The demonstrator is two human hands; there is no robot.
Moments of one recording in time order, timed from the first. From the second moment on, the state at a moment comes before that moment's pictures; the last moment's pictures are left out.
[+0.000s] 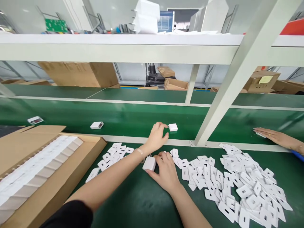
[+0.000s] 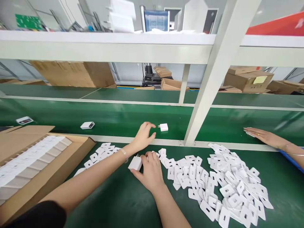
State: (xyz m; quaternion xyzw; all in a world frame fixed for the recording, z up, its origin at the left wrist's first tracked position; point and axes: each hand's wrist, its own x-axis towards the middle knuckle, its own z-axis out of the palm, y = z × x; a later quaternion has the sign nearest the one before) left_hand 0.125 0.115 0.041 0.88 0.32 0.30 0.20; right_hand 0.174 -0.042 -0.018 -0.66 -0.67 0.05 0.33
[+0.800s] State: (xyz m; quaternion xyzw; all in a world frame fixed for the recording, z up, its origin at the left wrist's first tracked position) left_hand 0.044 0.076 0.023 0.66 0.27 0.37 0.60; right_hand 0.200 -0.041 -0.026 -0.71 -0.65 -0.08 0.25
